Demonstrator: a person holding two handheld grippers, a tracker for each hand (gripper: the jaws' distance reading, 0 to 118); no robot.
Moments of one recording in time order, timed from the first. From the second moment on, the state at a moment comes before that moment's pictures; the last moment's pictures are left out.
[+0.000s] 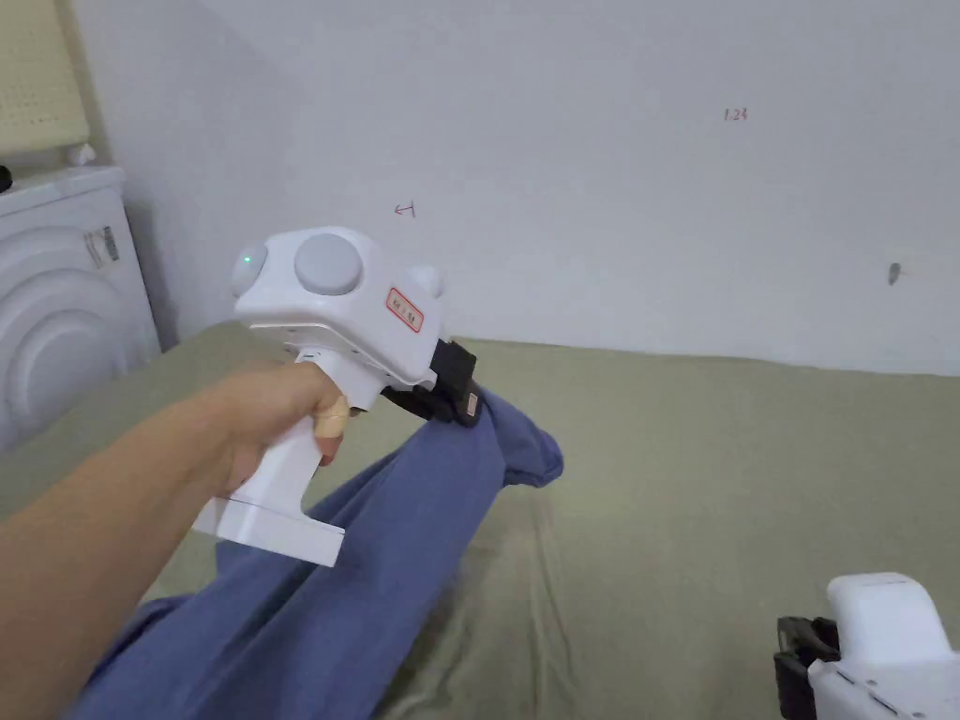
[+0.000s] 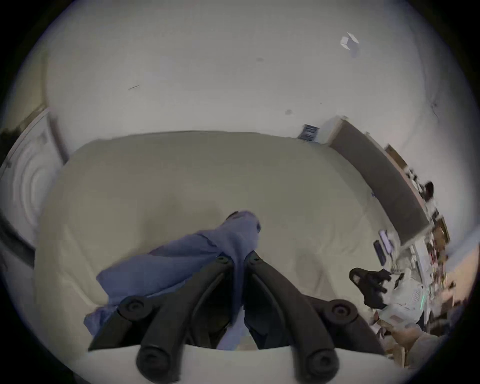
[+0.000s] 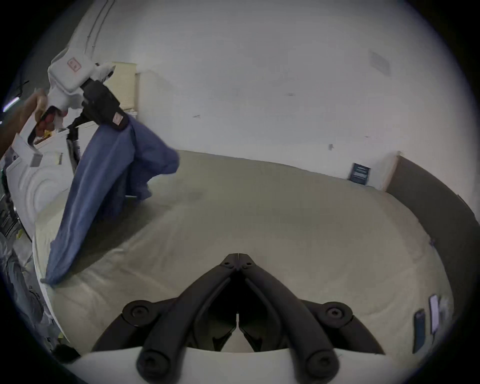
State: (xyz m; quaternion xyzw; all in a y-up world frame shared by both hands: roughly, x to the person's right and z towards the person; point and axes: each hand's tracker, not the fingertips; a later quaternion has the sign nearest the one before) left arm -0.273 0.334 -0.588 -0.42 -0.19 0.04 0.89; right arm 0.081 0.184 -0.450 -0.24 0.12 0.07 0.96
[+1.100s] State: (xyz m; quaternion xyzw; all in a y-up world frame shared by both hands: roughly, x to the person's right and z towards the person) left arm -0.153 0.255 -0.506 -0.39 -0.18 0.02 0.90; right arm 0.254 0.224 -0.393 -0.27 -0.04 0.03 0.96
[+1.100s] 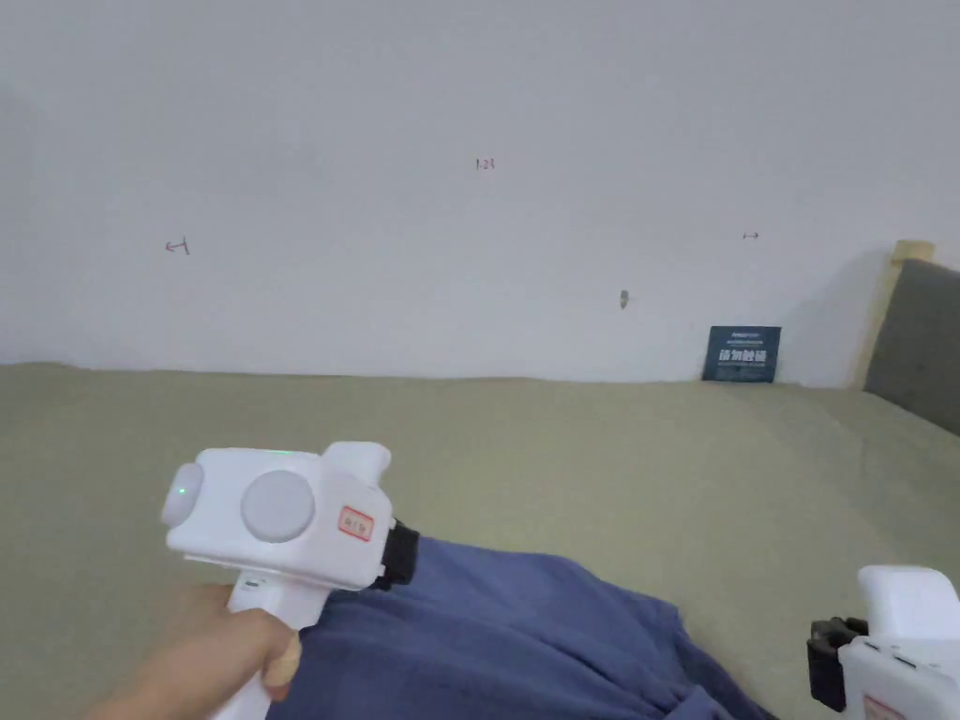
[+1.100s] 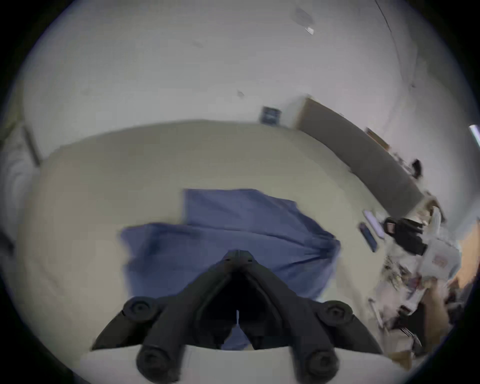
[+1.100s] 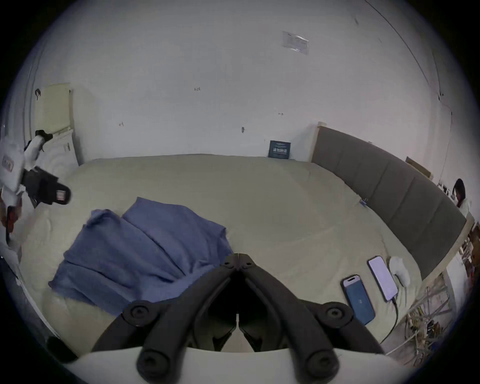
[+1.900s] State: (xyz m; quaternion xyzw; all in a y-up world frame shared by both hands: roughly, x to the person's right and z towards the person) left arm -0.242 0.182 -0.561 -0.45 -0.07 0.04 0.89; right arm 0.230 0.200 -0.416 -0.30 -0.02 0.04 0.95
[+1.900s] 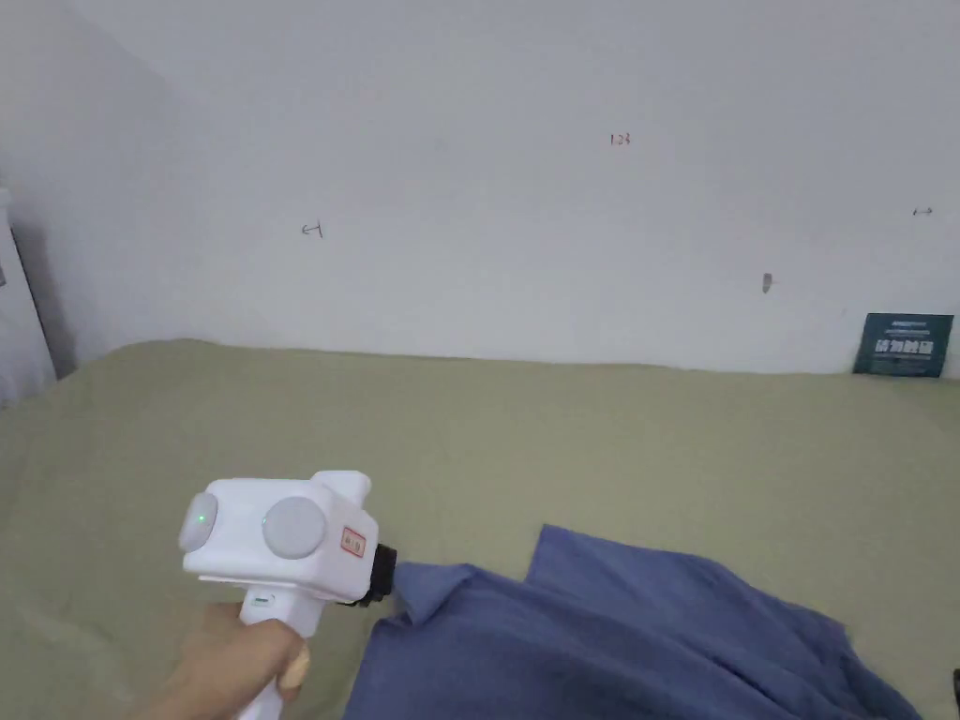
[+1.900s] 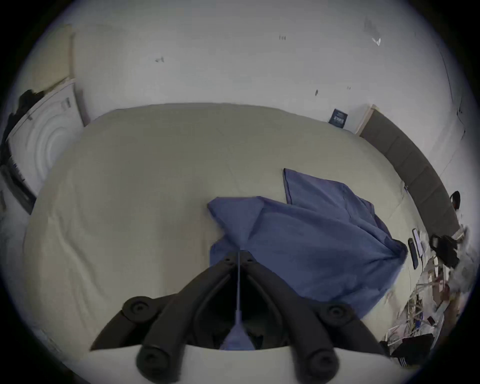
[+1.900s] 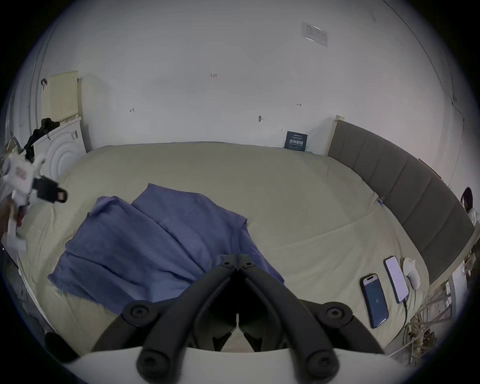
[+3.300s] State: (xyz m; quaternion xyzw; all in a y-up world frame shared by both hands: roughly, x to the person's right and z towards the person) left arm -0.220 0.203 -0.645 -0.43 -0.07 0.07 0.90; right arm 0.259 0.159 -0.468 -0.40 0.07 -0.06 0.91
